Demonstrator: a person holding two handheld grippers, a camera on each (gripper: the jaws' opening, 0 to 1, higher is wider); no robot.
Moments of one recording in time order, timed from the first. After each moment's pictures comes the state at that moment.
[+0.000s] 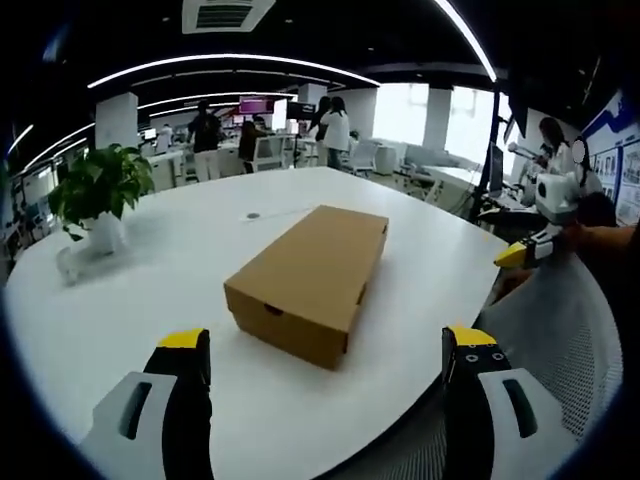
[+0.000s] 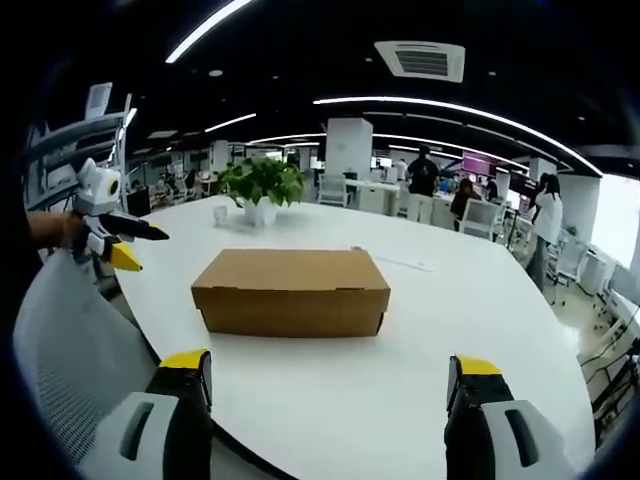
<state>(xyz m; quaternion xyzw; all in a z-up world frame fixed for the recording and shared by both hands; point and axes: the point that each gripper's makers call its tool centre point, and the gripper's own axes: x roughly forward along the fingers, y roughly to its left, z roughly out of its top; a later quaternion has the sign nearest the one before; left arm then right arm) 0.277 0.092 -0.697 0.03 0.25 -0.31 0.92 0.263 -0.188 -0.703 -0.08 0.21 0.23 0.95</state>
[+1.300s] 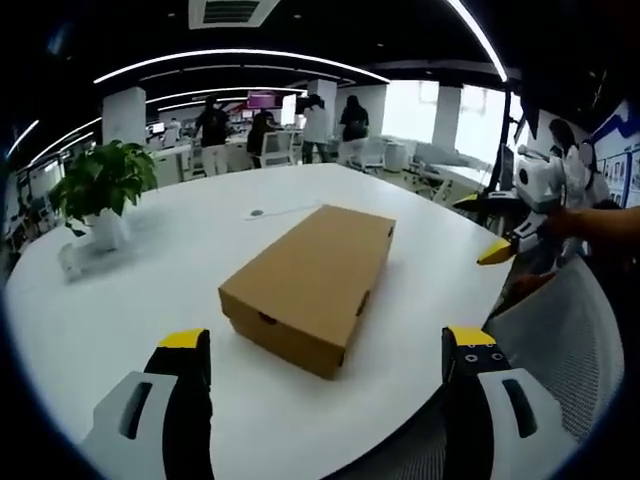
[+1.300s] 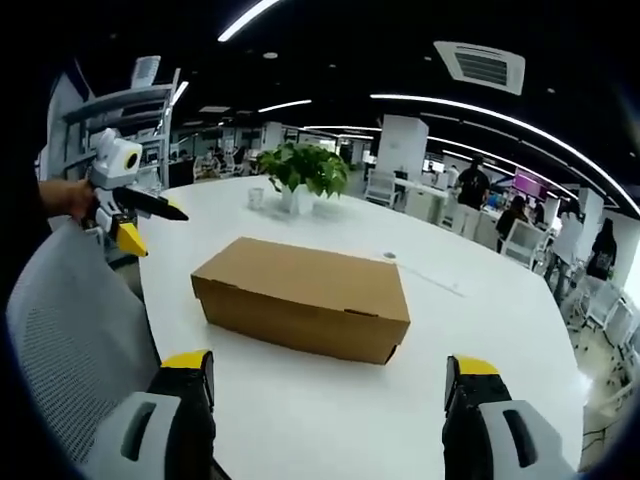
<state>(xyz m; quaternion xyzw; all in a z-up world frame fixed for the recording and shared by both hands) 0.292 0.080 -0.705 0.03 0.26 -0.29 0.92 0.320 -0.175 -0.710 -0.14 0.22 0.33 0.91</state>
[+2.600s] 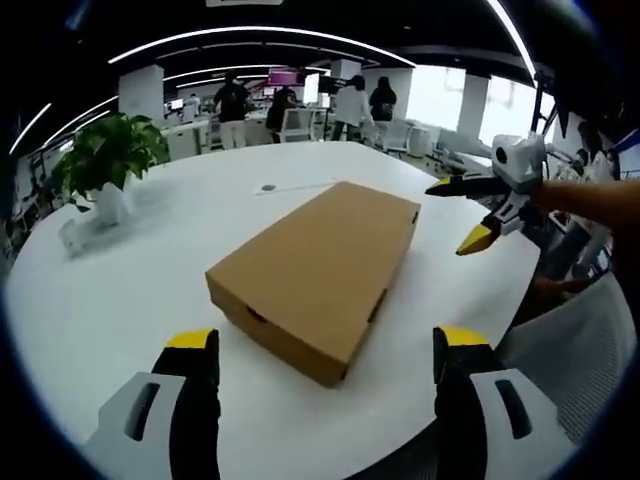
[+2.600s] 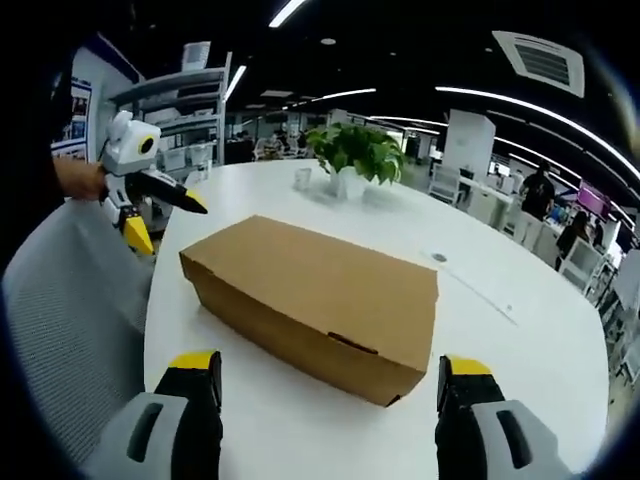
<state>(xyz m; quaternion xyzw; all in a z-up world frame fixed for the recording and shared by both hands) 0.317 0.061 -0.737 0.02 0.31 -0.24 0.92 0.397 -0.142 -0.747 -0.18 0.24 0.46 0.84</state>
